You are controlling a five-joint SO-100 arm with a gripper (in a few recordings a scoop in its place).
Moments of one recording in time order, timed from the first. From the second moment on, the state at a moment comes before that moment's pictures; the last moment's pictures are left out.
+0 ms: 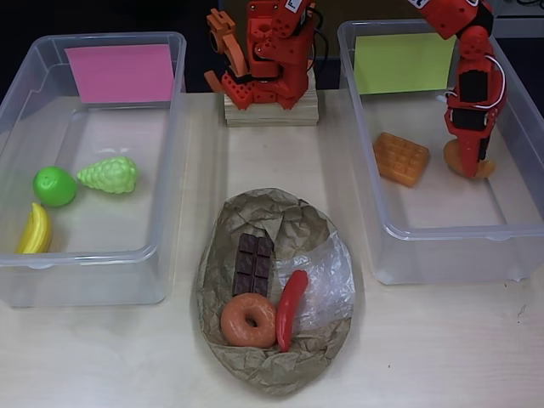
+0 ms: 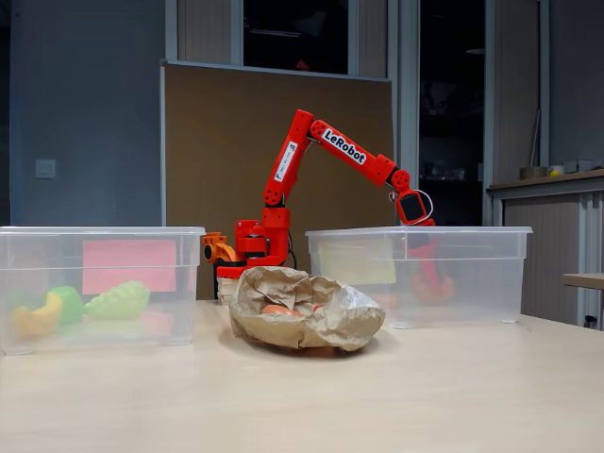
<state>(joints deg) -71.6 71.1 102.0 38.9 99.0</state>
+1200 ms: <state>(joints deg) -74.6 79.2 96.4 50.7 102.0</state>
